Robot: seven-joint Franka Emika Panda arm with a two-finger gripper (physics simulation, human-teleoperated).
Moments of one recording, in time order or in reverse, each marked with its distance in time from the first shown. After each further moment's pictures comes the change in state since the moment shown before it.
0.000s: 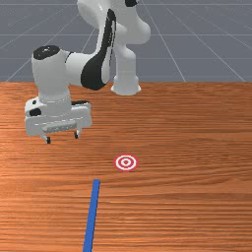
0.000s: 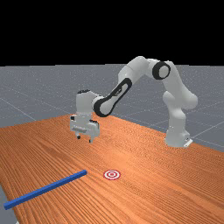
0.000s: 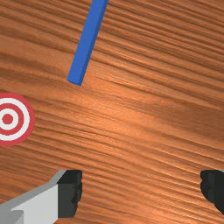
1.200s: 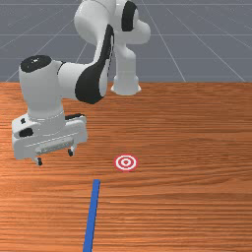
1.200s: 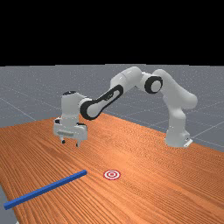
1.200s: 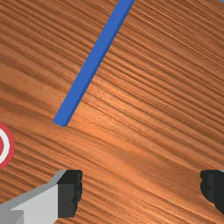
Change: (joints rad) arm -0.041 0.286 0.052 0.511 -0.013 -0.195 -0.113
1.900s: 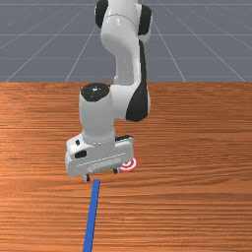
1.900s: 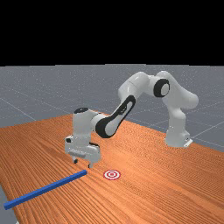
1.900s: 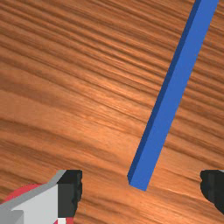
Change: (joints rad) arm 0.175 0.044 0.010 -0.091 0.015 0.114 0.272
